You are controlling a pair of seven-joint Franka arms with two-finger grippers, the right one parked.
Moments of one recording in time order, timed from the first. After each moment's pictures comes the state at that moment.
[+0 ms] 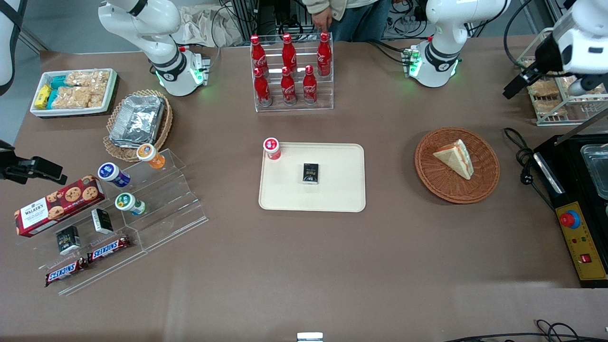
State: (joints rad) arm 0.12 -0.43 -0.12 -2.09 0.00 1.57 -0.60
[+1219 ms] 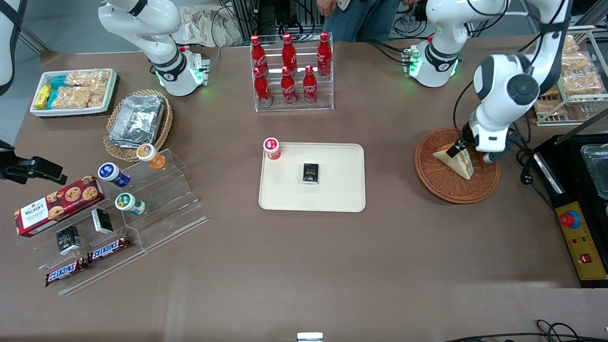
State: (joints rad) arm 0.12 -0.09 -0.18 -2.61 0.00 2.45 -0.76
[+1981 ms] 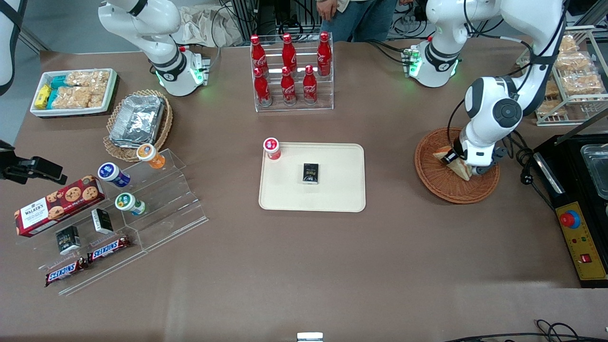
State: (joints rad) arm 0.12 0.06 -0.17 -2.60 0.08 2.56 -0.76
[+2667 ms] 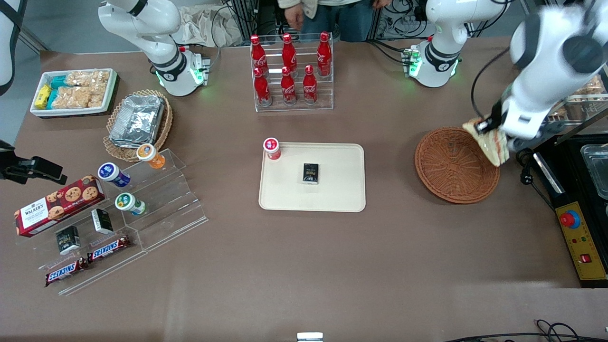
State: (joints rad) arm 0.07 -0.24 -0.18 -2.06 -0.01 1.70 -0.46
